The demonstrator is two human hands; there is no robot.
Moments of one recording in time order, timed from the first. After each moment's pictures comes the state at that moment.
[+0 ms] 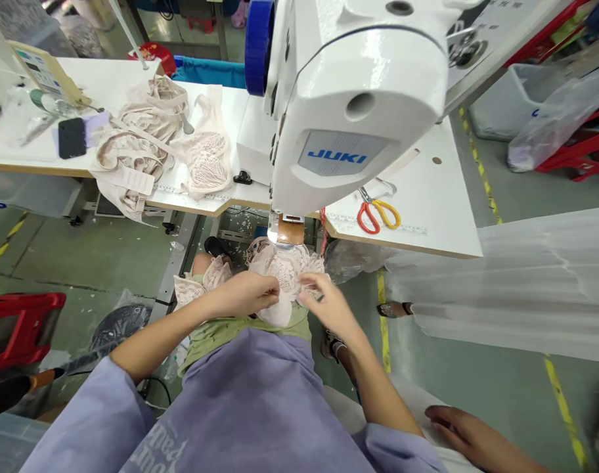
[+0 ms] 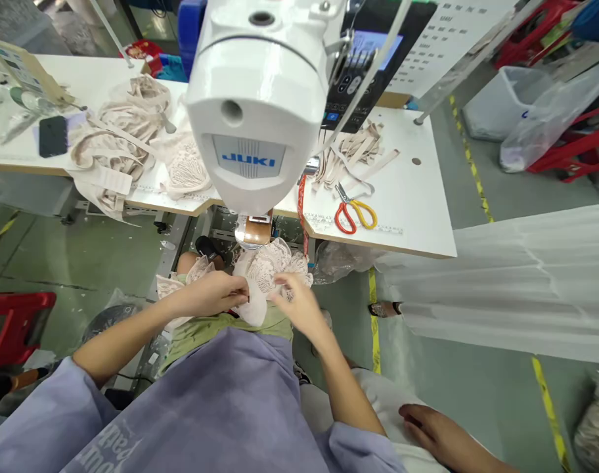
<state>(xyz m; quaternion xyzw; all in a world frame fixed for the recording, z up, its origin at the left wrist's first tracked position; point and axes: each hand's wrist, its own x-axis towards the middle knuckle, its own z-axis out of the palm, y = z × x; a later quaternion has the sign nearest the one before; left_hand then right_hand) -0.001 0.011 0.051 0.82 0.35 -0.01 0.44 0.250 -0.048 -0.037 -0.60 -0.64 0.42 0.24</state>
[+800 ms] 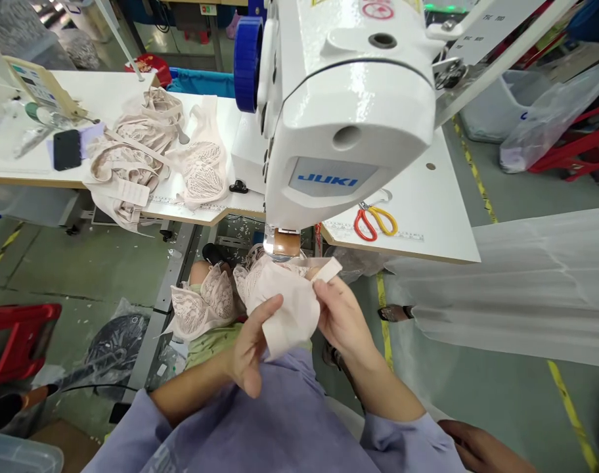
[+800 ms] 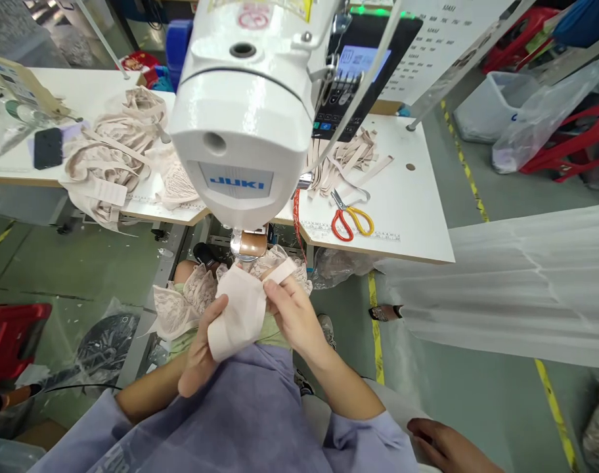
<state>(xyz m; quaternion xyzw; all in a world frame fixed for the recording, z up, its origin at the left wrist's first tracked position) 0.023 -0.074 0.002 0.54 0.32 0.40 0.67 0.200 -0.030 0.062 -0.46 -0.32 0.68 0.48</state>
